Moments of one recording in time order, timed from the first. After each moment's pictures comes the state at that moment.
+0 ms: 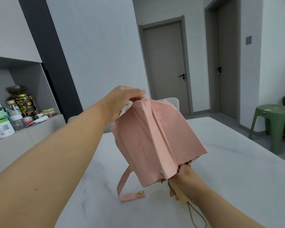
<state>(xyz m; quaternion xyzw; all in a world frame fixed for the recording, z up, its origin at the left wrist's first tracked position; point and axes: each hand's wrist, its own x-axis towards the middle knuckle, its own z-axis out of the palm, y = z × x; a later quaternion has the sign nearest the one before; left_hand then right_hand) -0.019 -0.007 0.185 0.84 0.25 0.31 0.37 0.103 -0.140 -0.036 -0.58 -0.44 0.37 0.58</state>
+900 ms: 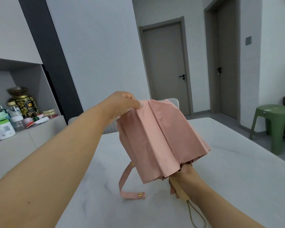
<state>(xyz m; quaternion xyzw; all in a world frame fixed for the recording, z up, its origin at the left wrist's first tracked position) -0.024 -0.016 0.184 0.84 0.36 0.28 0.30 0.102 -0.143 -0.030 -0.57 -0.42 0.37 0.60</state>
